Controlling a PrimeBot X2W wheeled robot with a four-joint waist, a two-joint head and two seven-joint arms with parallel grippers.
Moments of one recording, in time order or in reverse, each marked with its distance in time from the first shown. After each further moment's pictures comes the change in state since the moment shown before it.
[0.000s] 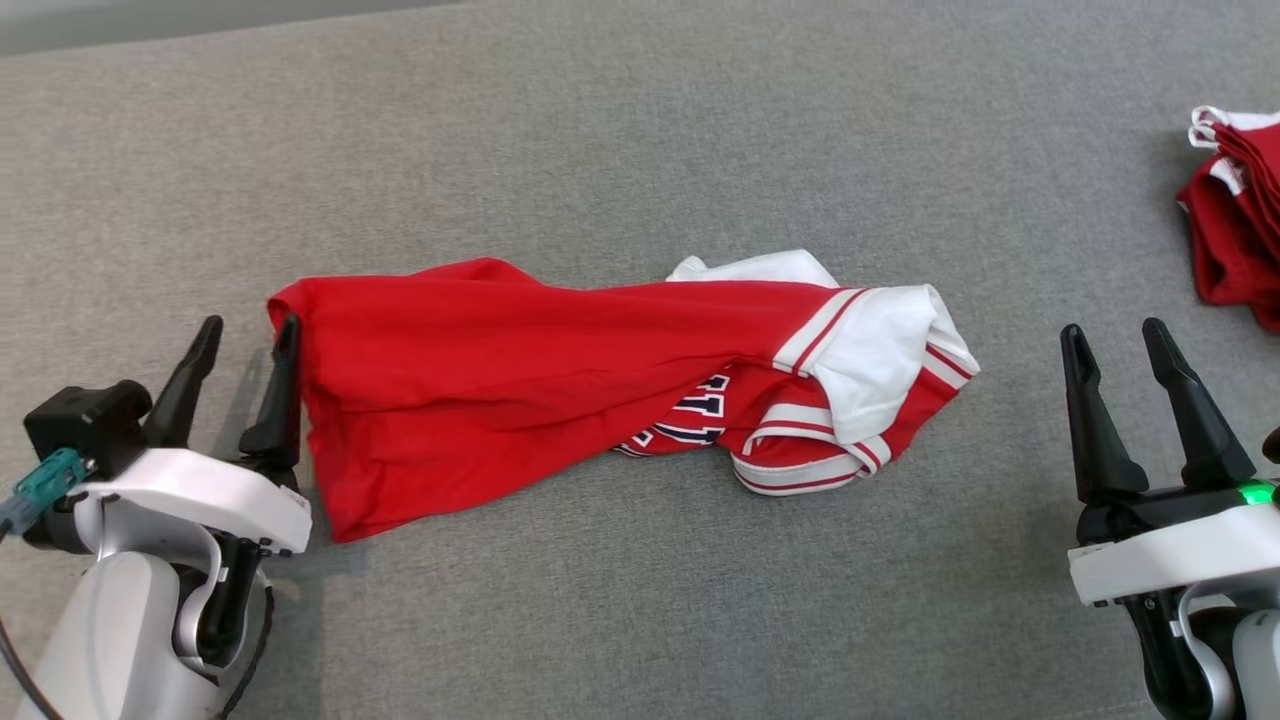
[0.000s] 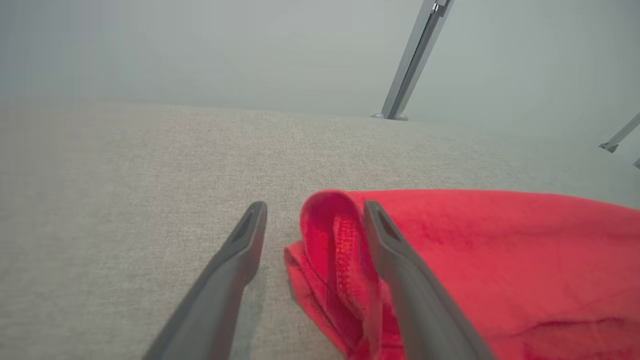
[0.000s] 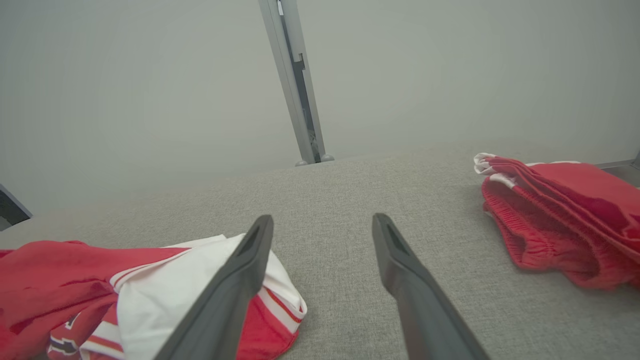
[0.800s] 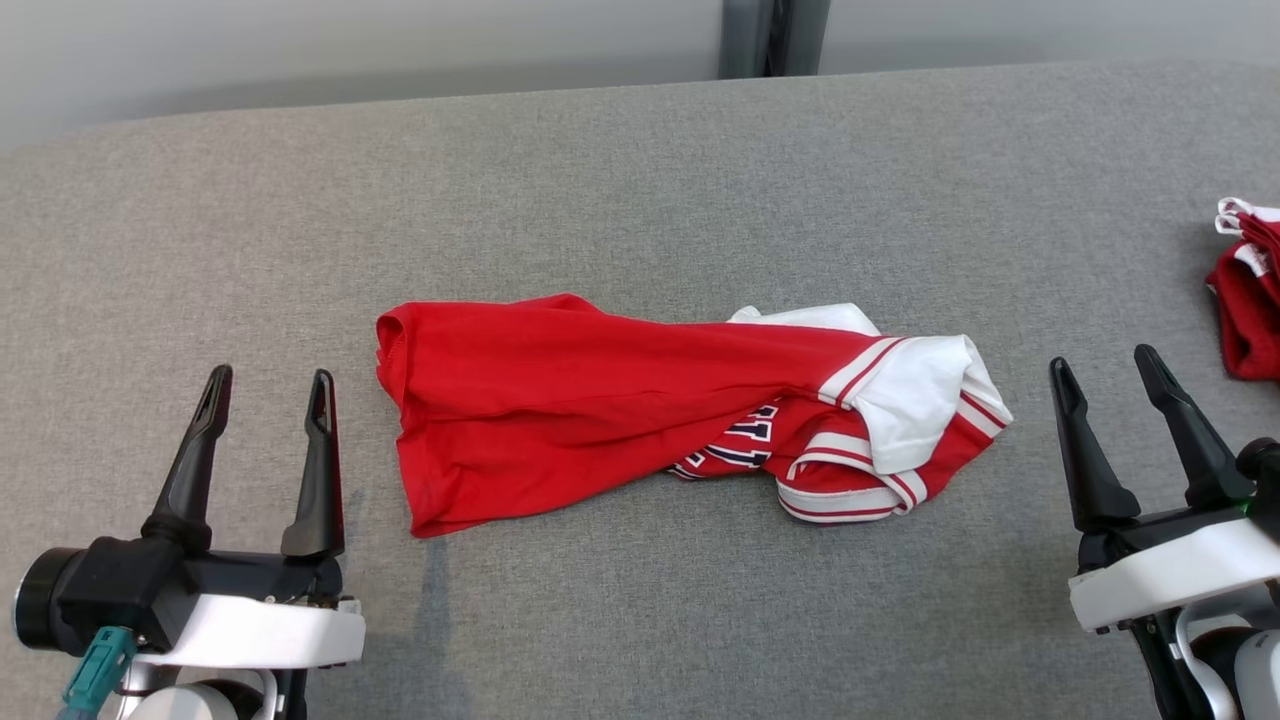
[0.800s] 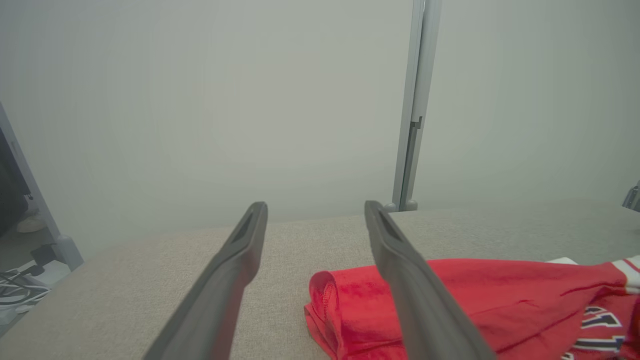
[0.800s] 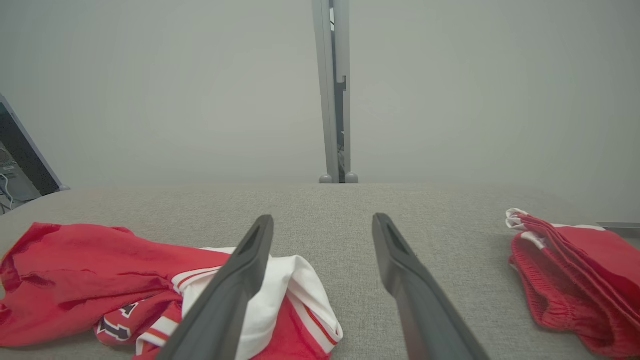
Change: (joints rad) left arm 0.299 -0.011 -0.027 -0.481 0.200 0.216 -0.097; right arm 0.036 -0.032 0.007 -0.016 -0.097 0.000 0.050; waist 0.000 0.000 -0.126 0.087
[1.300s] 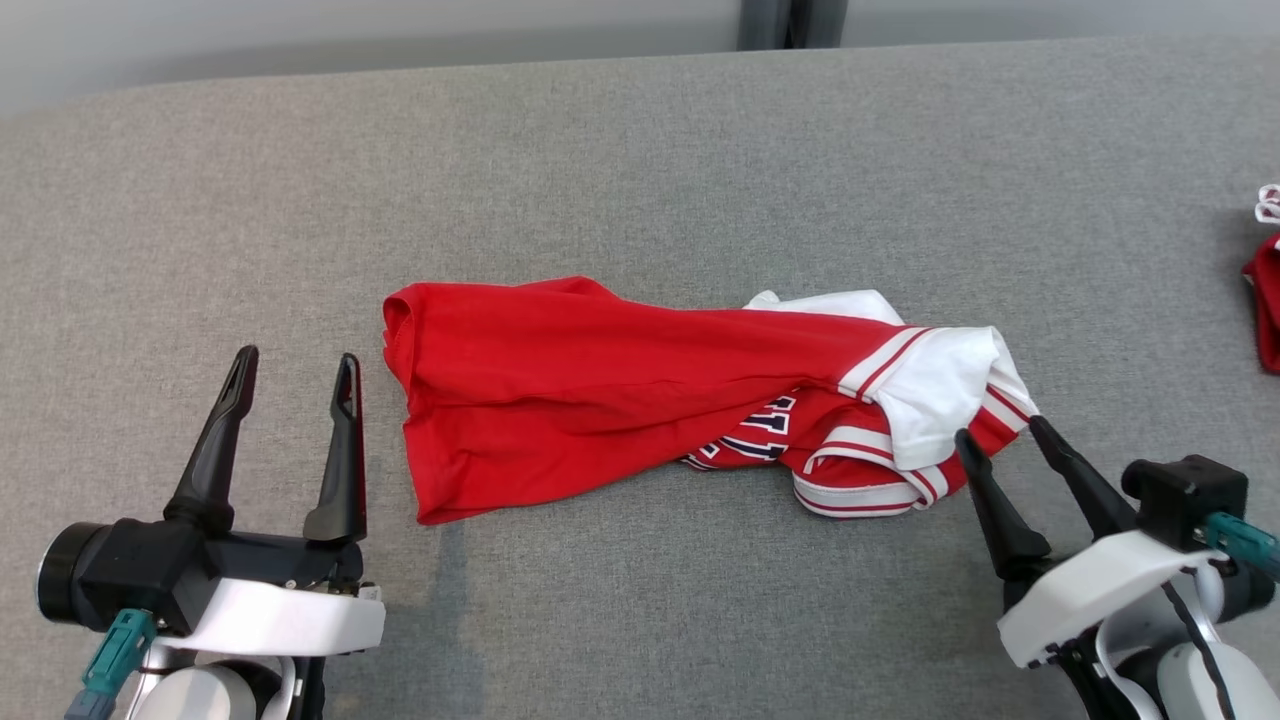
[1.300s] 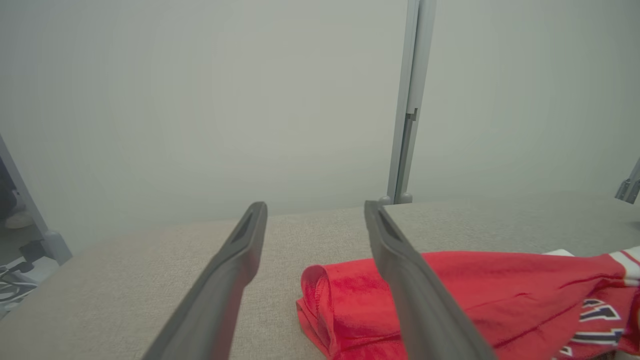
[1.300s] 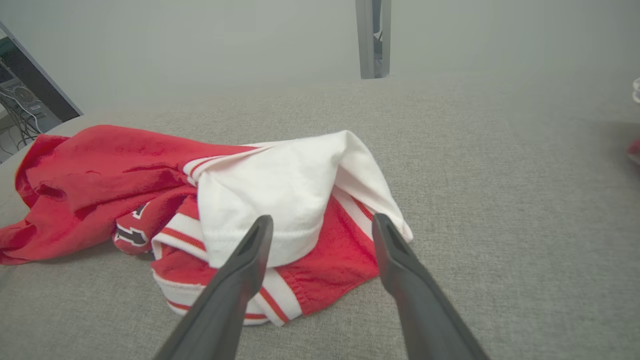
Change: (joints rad) left arm -0.027 -0.003 -0.031 -0.002 0.000 -0.007 0.005; right arm -0.003 0.006 0.102 0.119 0.052 0.000 0.105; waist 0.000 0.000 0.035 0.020
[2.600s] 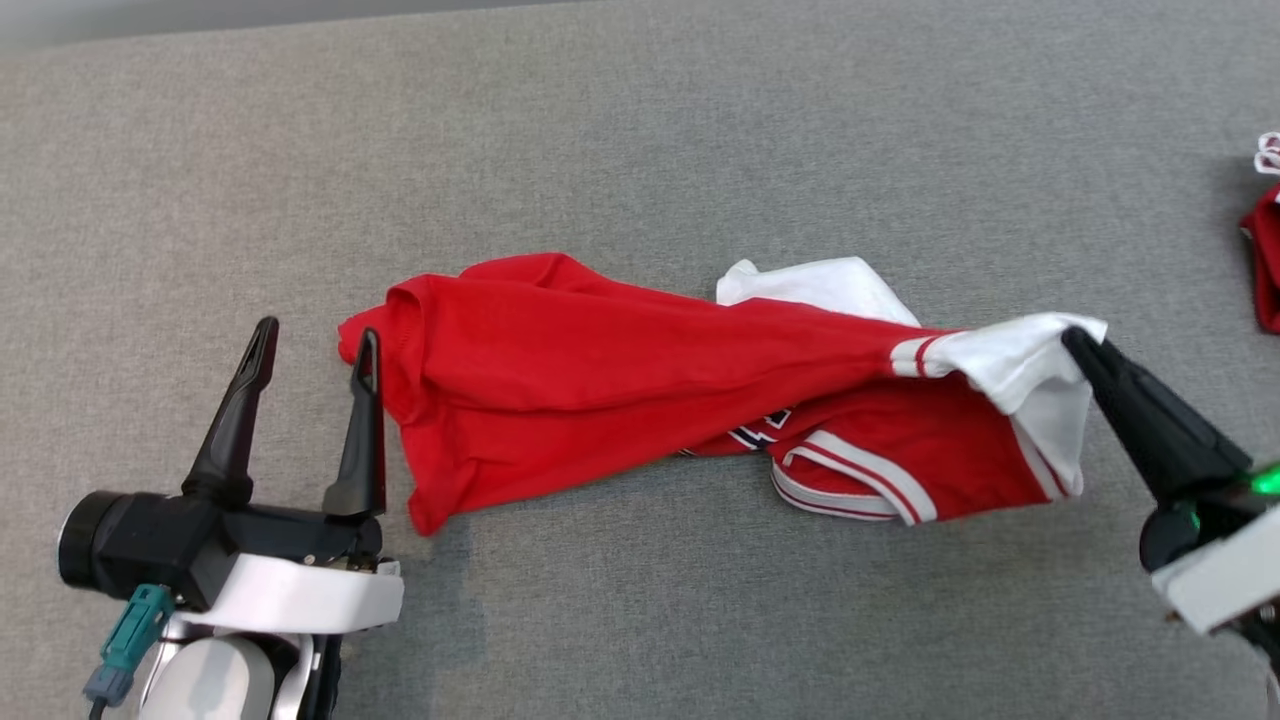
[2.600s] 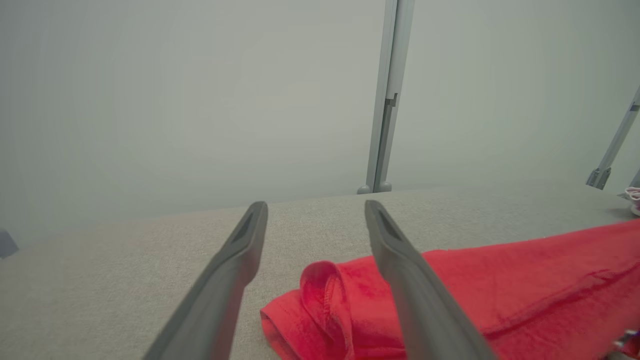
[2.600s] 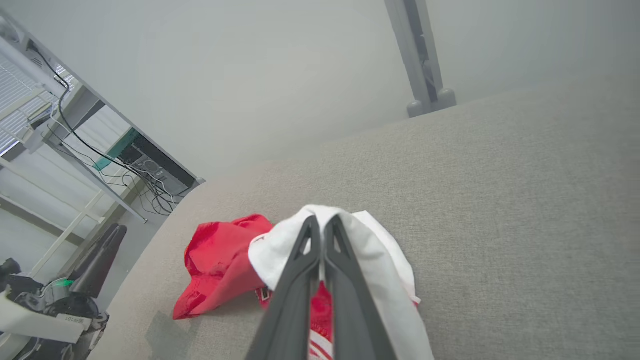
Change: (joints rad) left arm -0.055 -0.001 -0.035 0.024 -0.009 -0.004 -0.021; right arm 0.025 0.007 -0.192 -0.524 0.450 0.000 0.492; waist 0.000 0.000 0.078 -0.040
